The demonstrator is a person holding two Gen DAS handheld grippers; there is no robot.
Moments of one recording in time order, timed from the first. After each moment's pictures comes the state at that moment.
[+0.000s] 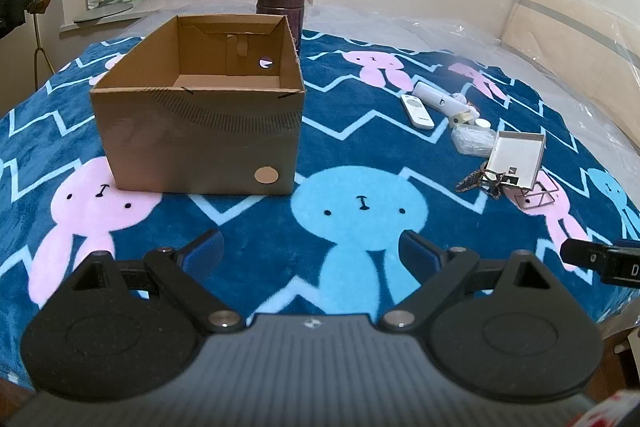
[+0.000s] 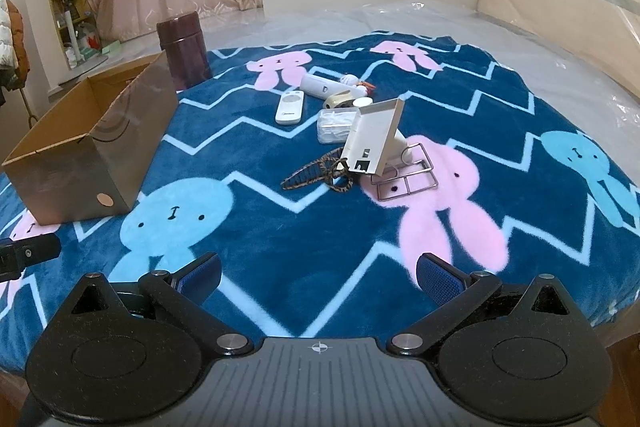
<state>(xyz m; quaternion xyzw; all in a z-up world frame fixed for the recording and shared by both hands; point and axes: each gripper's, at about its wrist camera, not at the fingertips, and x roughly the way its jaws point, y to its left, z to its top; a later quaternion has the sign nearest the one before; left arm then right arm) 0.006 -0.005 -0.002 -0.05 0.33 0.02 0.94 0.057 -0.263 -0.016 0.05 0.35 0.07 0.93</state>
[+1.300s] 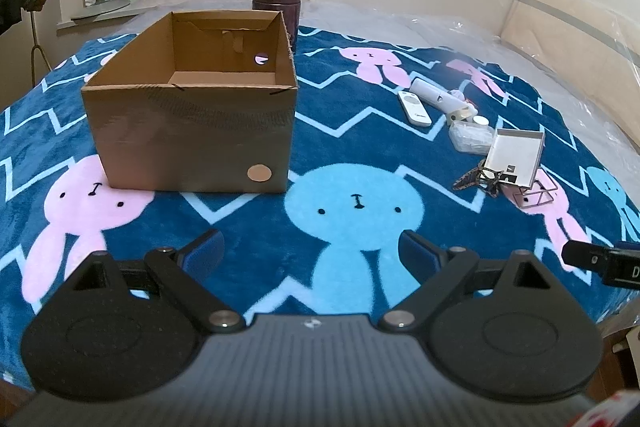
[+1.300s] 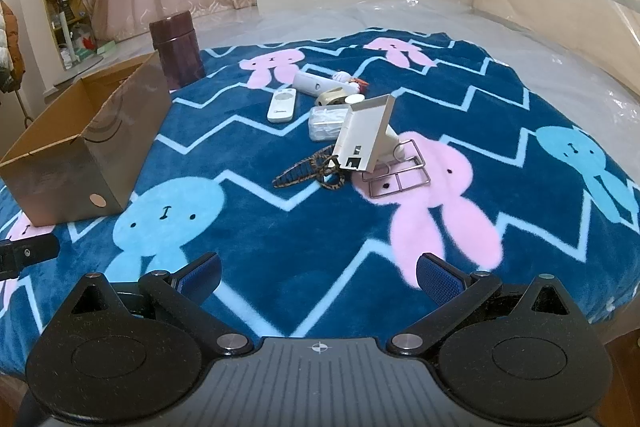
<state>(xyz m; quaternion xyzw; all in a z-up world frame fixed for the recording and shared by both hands) 0.011 -0.008 -0.004 -0.05 0.34 0.02 0.94 0.059 -0.270 -0.019 0.06 0.36 0.07 0.93</state>
